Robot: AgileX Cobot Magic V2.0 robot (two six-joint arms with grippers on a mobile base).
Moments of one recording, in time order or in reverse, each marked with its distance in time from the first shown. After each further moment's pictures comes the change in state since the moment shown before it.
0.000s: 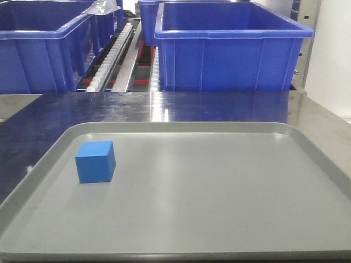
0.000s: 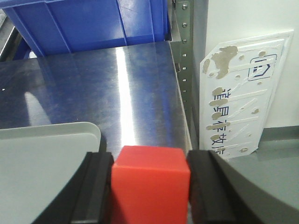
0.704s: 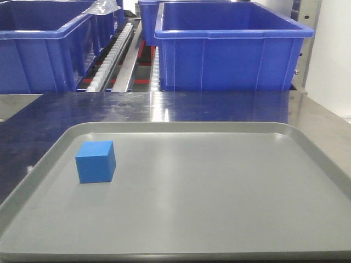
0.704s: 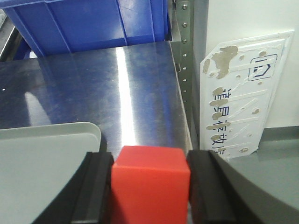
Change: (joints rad) left arm 0.000 0.163 -0.011 -0.187 0.054 -0.014; right arm 0.000 0.000 0.000 0.000 0.000 0.000
